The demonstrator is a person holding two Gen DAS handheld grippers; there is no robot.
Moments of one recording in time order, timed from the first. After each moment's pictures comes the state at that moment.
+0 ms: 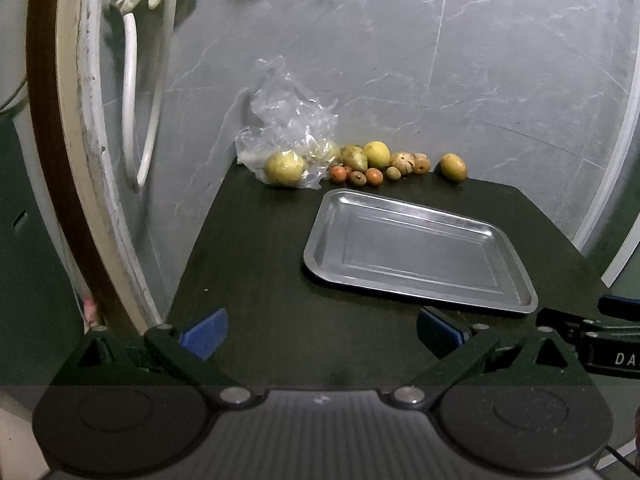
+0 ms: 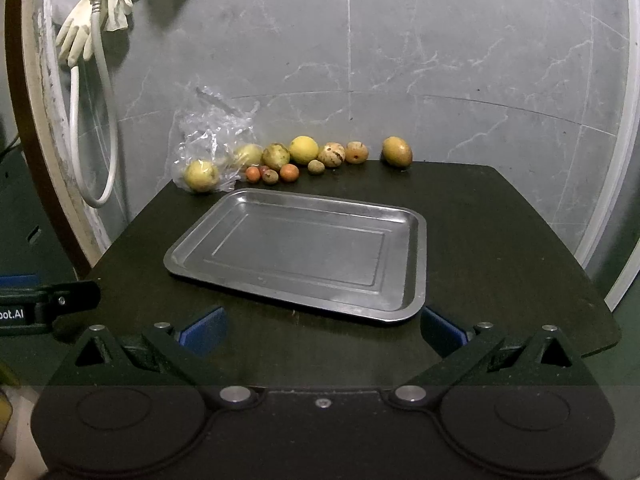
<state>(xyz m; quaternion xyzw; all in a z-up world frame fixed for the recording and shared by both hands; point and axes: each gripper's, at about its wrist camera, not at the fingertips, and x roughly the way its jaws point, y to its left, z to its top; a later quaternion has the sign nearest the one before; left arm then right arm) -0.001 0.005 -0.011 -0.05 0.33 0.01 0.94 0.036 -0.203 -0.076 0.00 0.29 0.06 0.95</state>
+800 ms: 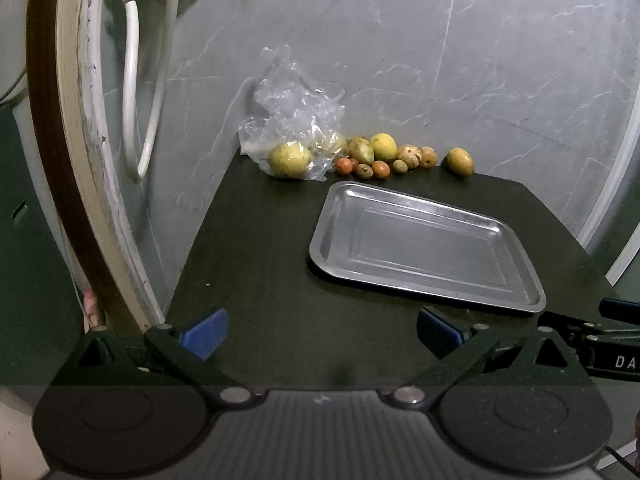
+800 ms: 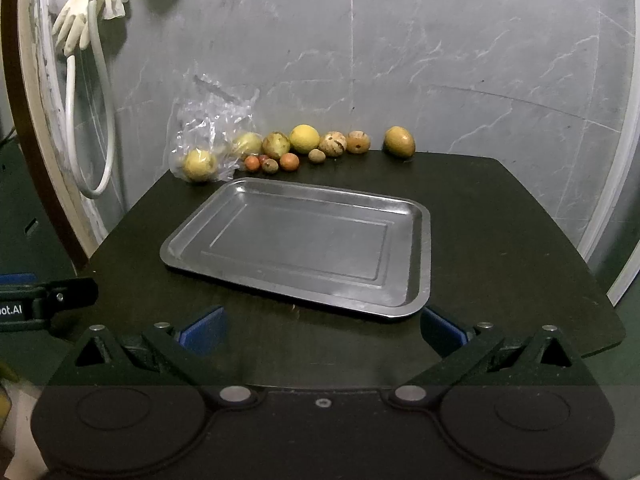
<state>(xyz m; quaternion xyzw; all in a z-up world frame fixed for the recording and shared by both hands) 0.010 0.013 -0.010 -0.06 0.35 0.02 0.93 0.045 -0.198 -0.078 0.00 0.31 0.05 0.95</state>
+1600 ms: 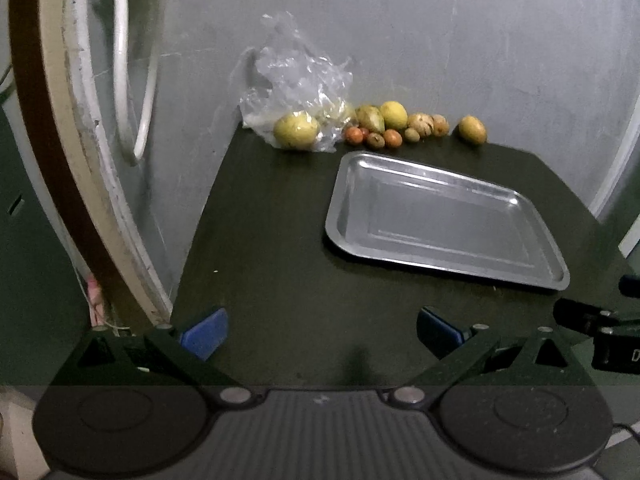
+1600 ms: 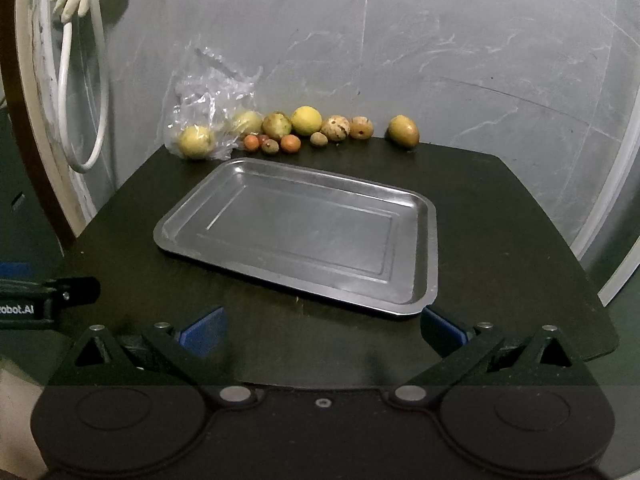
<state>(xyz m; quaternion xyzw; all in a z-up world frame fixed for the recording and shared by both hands) 0.032 0.025 -0.025 -0.04 0.40 0.01 0.92 0.060 -0.175 -0.079 -0.04 0.34 0.04 0.94</state>
